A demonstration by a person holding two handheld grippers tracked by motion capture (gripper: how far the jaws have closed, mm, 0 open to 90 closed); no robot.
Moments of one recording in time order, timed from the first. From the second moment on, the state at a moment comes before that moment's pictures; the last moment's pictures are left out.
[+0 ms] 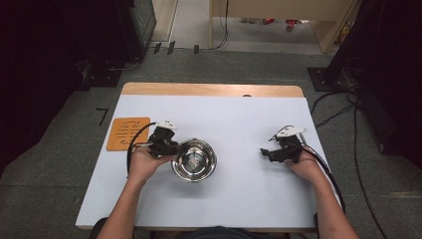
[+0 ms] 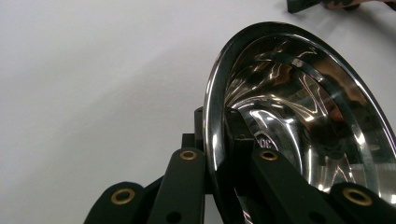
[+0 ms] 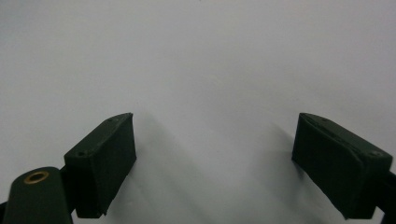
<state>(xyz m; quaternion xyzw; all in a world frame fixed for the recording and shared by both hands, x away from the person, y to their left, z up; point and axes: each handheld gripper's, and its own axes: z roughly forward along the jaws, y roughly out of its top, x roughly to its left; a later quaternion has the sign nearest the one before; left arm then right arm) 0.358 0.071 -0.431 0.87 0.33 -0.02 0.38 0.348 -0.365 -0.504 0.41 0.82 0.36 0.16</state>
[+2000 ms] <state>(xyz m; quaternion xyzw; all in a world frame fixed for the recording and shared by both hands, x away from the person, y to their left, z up) 0.386 0.119 -0.440 0.83 0.41 -0.01 0.39 0.348 -0.365 -0.503 0.41 0.82 0.36 0.16</state>
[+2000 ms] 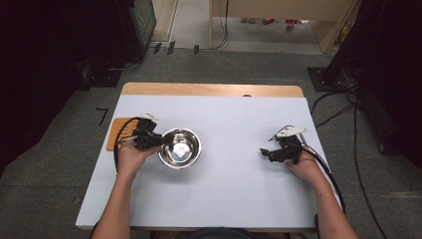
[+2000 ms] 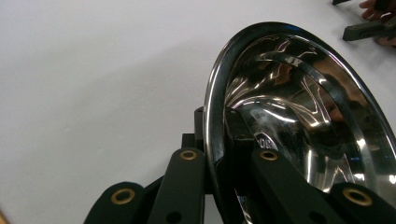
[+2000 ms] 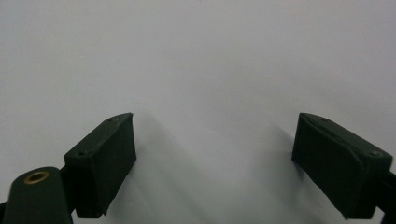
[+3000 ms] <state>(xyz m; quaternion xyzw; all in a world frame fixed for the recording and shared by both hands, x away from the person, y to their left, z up) 0.394 0.146 -0.443 0.81 0.45 0.00 0.39 0.348 -0.365 -0.504 0.41 0.82 0.36 0.16</state>
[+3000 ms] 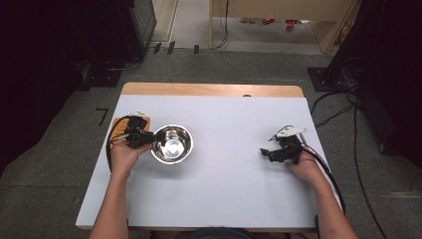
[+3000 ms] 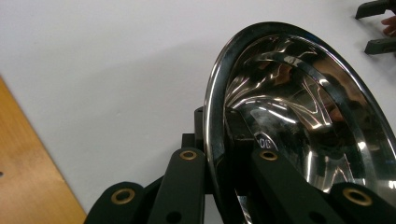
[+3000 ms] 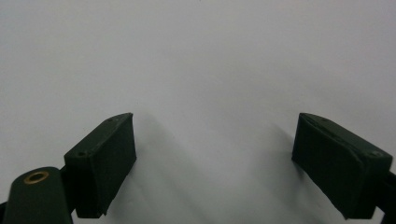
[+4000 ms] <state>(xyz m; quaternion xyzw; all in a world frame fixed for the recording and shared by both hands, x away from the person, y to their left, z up) 0.399 0.175 -0.451 0.79 0.49 0.02 0.38 0.348 -0.365 -0.503 0.41 0.82 0.36 0.16</state>
